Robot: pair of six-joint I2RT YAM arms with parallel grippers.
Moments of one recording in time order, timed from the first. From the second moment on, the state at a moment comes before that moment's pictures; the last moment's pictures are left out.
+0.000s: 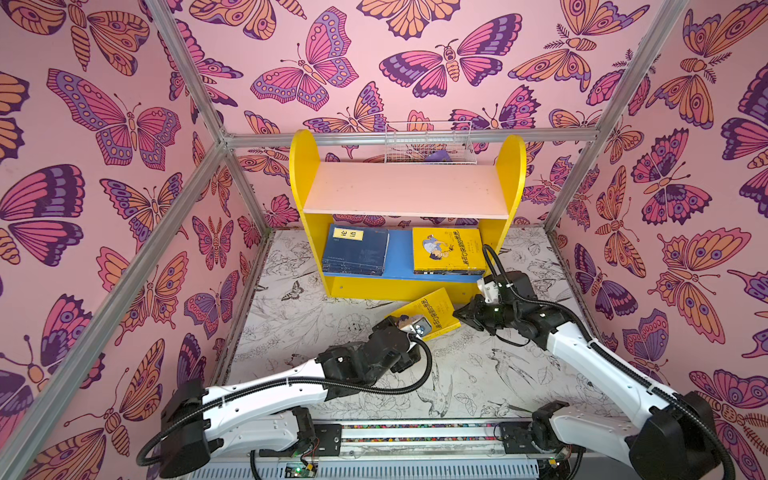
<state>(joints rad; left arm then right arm) -1.14 1.14 0.79 -0.32 -0.39 0.20 0.41 1.15 0.83 -0.45 -0.48 0.95</state>
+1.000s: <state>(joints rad) -1.13 1.32 0.76 -0.07 -0.55 0.38 0.34 1.03 0.85 -0.44 -0.56 0.98</state>
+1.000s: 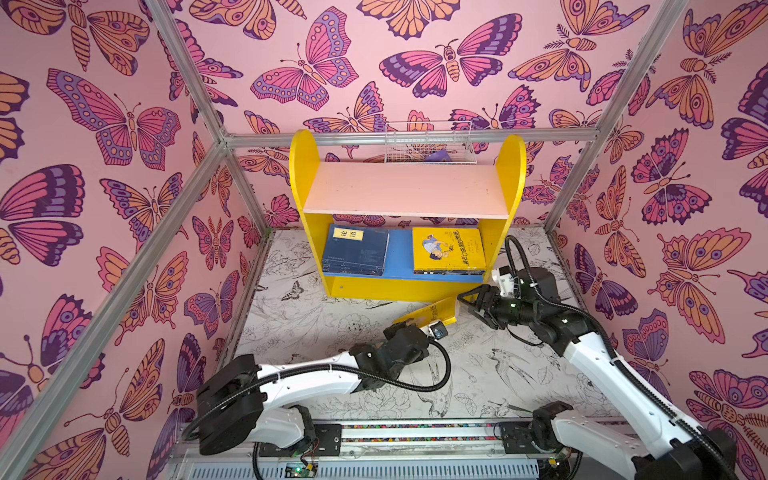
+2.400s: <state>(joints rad) -0.39 0.85 0.73 -0.31 0.40 -0.51 0.29 1.11 0.74 -0.10 -0.92 1.14</state>
